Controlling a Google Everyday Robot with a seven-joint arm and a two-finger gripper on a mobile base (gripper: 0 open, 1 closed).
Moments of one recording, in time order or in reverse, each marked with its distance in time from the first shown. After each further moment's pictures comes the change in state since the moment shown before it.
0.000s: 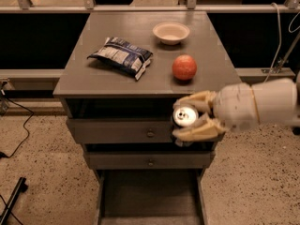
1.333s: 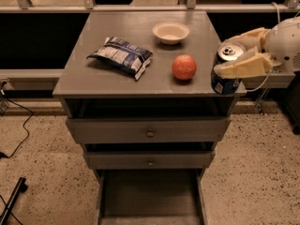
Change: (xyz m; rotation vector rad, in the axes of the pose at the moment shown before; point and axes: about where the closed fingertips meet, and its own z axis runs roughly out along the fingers) arm -0.044 -0.109 -0.122 0.260 0.092 0.093
